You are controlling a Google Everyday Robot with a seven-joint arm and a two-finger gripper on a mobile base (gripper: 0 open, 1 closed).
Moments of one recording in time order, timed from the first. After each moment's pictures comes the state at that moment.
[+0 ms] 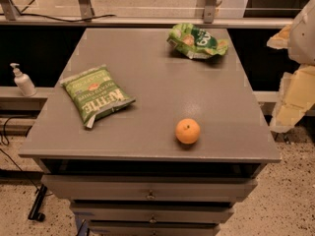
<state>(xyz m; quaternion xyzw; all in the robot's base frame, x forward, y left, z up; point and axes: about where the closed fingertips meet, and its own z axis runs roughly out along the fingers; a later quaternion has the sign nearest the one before) 0.438 -0.217 0.976 -0.60 0.78 -0.03 0.16</state>
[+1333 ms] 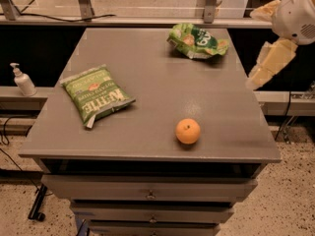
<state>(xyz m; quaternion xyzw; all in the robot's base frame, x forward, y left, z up) 0.548 -0.214 0.978 -0.61 0.73 0.01 0.31</state>
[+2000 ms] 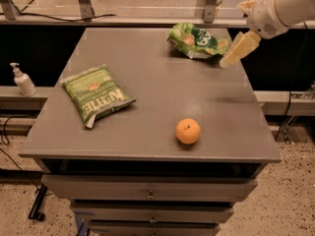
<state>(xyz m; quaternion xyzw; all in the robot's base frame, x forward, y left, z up) 0.676 -0.215 0.947 -0.56 0.72 0.01 0.40</state>
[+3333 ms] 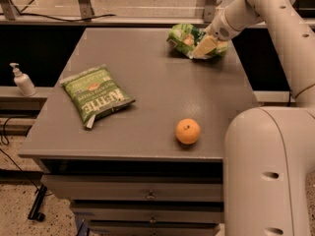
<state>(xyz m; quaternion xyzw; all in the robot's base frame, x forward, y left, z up) 0.805 -0.174 0.855 -0.51 0.78 0.06 0.34</state>
